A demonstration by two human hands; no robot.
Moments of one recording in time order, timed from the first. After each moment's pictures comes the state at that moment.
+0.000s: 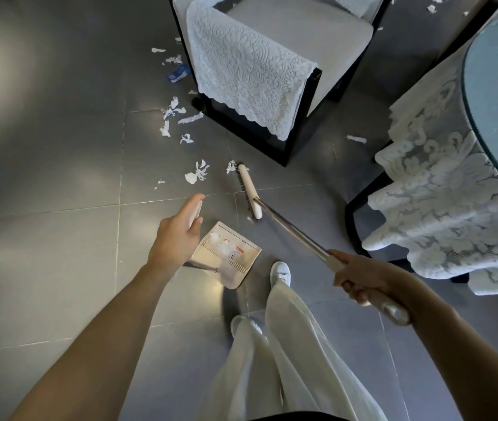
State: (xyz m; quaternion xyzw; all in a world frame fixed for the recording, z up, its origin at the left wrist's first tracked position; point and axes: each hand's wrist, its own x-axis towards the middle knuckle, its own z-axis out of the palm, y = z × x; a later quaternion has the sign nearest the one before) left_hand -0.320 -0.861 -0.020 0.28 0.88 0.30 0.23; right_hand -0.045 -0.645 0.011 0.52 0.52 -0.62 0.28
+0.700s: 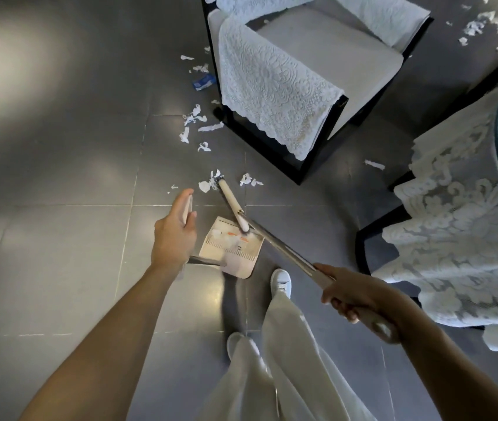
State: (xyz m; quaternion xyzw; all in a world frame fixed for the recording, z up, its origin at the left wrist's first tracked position) left_hand -0.352 -0.841 -0.011 0.15 0.90 0.37 0.15; right_hand -0.110 -0.637 0.026 0.43 0.62 -0.56 0.34
